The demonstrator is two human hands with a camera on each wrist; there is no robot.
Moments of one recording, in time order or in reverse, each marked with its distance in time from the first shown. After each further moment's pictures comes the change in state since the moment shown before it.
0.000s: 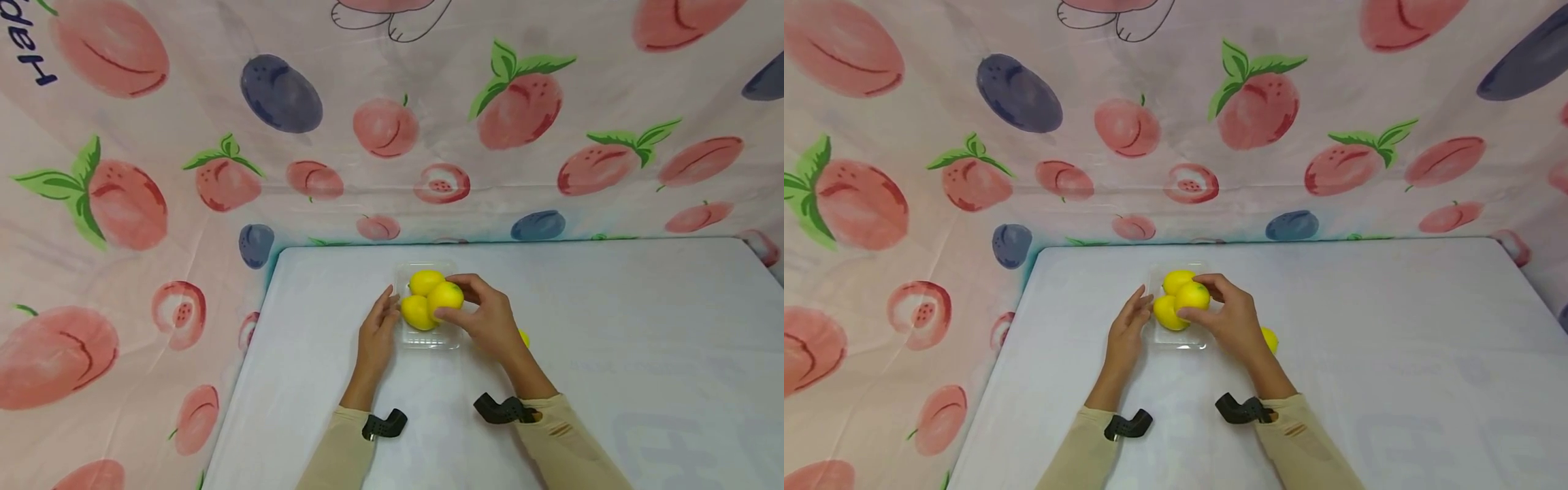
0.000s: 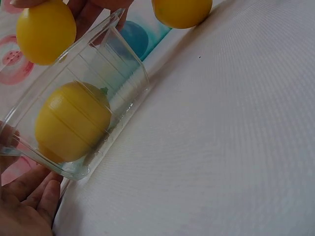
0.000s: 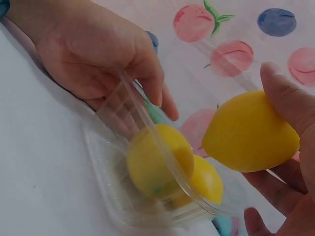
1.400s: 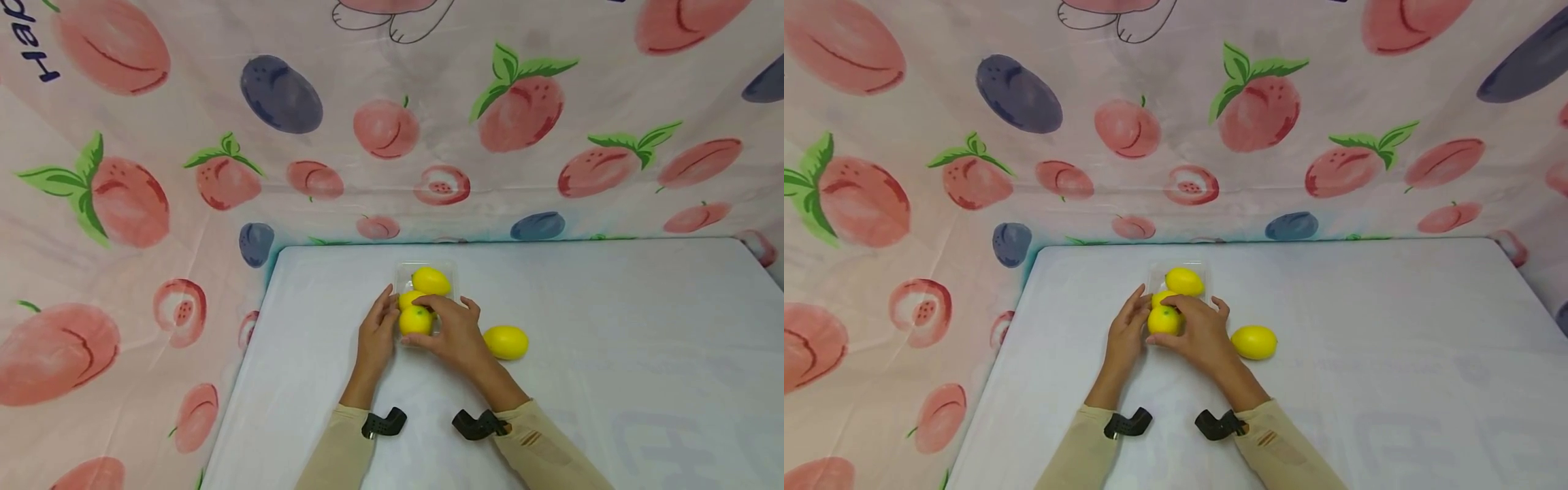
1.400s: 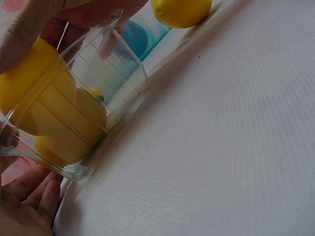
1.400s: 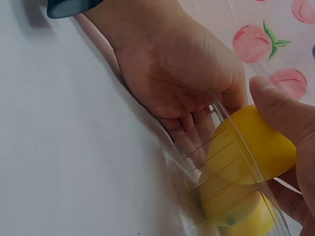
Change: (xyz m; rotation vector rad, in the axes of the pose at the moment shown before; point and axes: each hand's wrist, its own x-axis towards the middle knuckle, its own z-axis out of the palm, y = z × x) left_hand 0.001 0.002 0.002 0.012 0.011 -0.015; right_hand -0.009 -0.006 0.048 -0.379 -0.007 -0.245
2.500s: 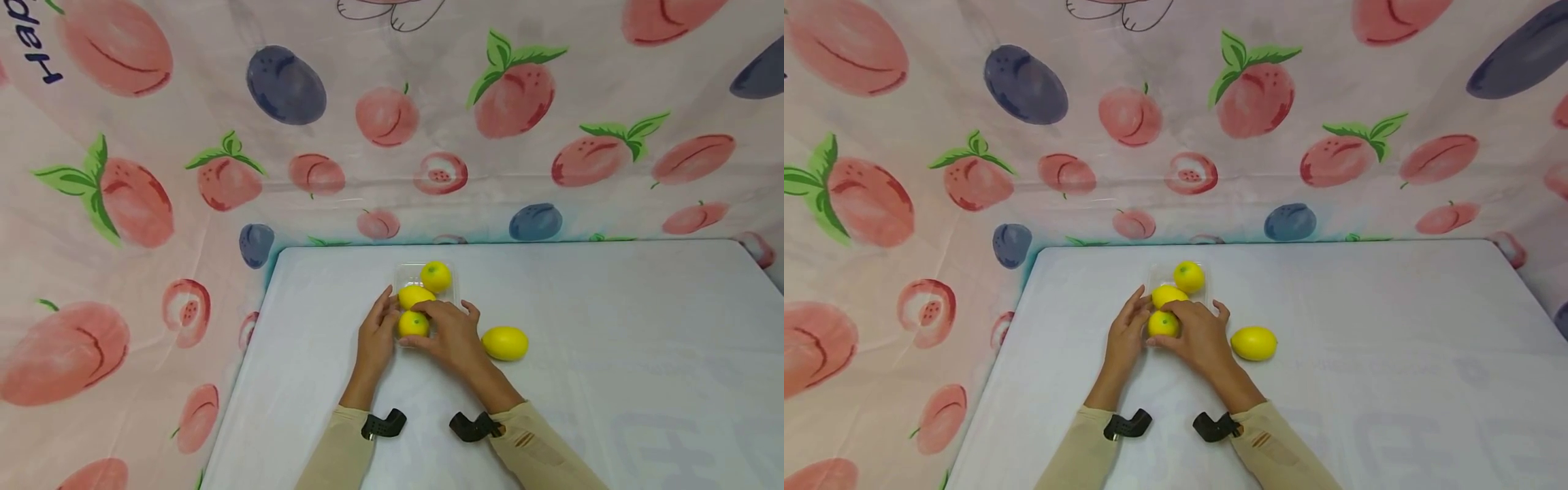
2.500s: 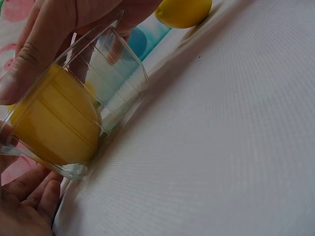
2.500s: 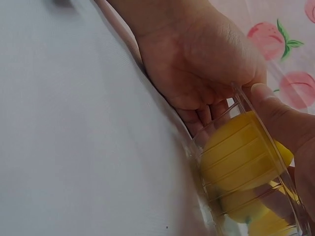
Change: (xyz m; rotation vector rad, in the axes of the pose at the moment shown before) left_hand -0.010 -0.004 -0.013 0.005 -0.043 -0.004; right_hand -0.016 -0.014 0.019 -0.162 0.008 0.081
